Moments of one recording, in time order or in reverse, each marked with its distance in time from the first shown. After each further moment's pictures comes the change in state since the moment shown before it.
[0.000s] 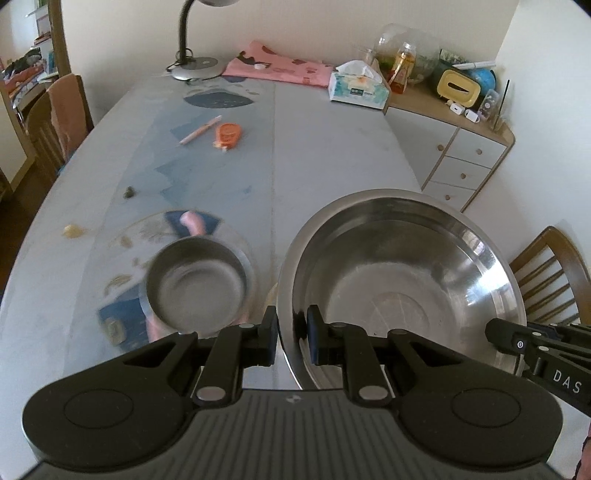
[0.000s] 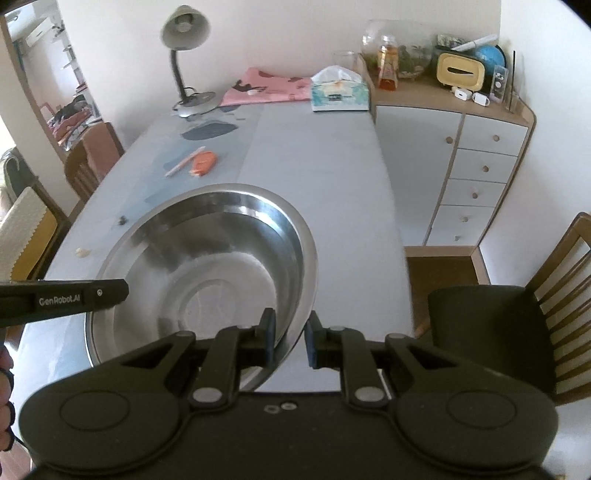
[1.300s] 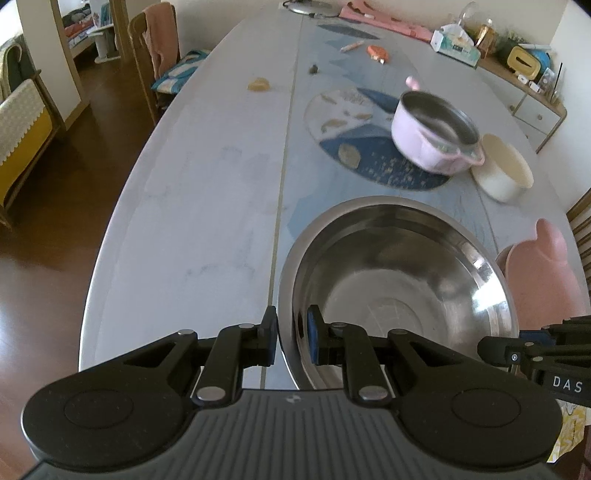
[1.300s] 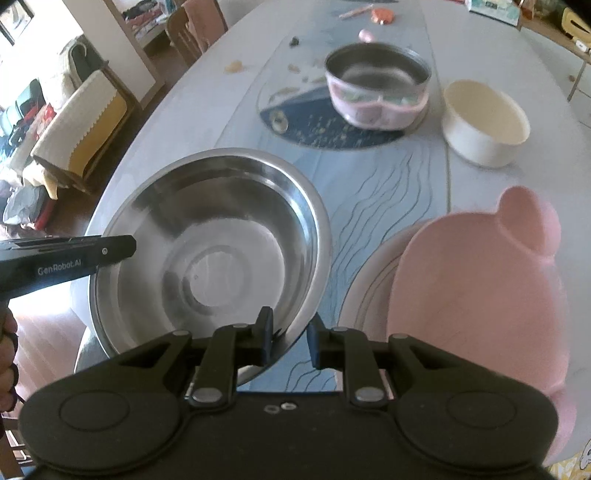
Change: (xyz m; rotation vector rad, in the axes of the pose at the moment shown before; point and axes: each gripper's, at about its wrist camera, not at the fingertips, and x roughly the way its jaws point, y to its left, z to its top) left arm -0.041 0.257 -0.194 -0.066 0.097 0.089; right arm 0.057 0.238 -0.162 -0.132 0.308 0.156
